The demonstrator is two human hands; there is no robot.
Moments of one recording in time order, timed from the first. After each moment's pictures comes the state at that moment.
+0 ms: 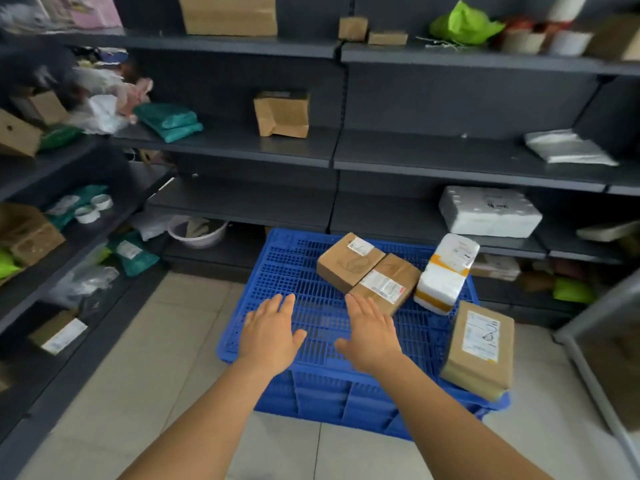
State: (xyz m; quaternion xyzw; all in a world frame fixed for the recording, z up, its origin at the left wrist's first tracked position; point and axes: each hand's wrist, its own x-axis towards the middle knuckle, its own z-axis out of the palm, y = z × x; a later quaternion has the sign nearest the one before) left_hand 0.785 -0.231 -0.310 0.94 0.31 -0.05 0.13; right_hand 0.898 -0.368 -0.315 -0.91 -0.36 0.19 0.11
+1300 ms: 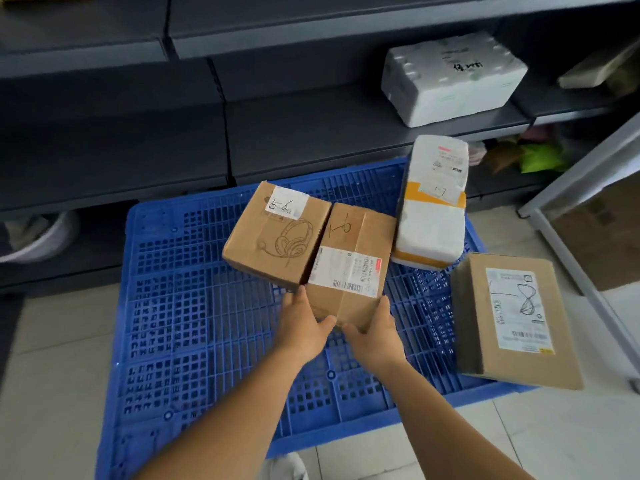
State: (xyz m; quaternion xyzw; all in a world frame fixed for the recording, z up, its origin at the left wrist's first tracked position) left_hand 1.069 -0.197 -0.542 0.86 0.27 -0.20 0.38; right_hand 1.086 -0.336 -0.553 -0.86 0.11 0.30 0.40
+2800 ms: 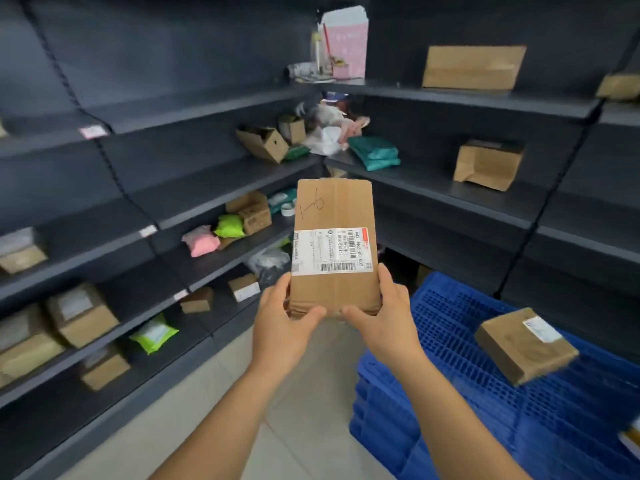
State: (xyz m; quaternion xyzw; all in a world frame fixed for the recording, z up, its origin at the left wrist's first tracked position) left_hand 0.582 -0.154 -0.229 0.66 0.51 0.40 0.37; right_hand 0.734 -0.206 -0.218 -0.72 -0.45 0.29 0.44
